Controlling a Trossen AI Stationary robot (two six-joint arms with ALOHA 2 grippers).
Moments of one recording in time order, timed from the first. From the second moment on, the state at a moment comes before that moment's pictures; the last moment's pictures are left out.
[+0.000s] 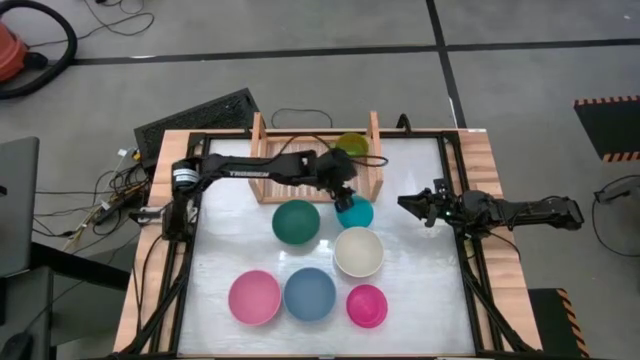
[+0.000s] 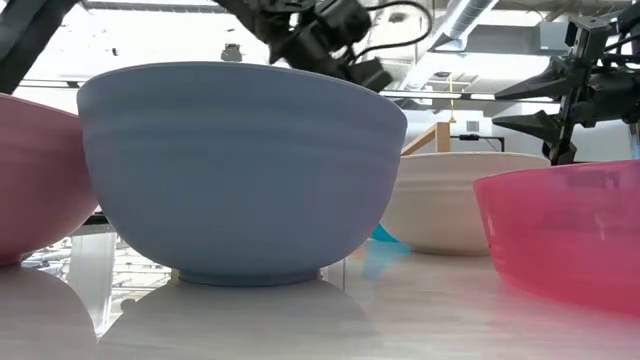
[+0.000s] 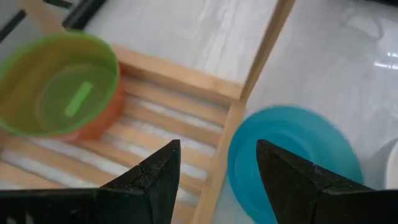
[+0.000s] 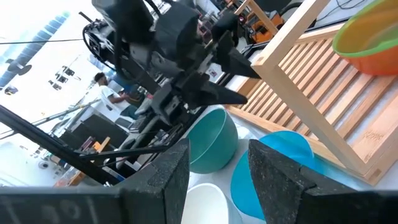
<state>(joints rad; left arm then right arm) 0.21 1.97 1.54 -0.31 -0.09 -0.11 0.03 0.09 0.02 0.03 0.29 0.84</state>
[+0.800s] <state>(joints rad) 0.15 2.10 1.49 -0.28 -0.18 -0.10 0.01 0.12 0.02 0.03 0.29 0.84</state>
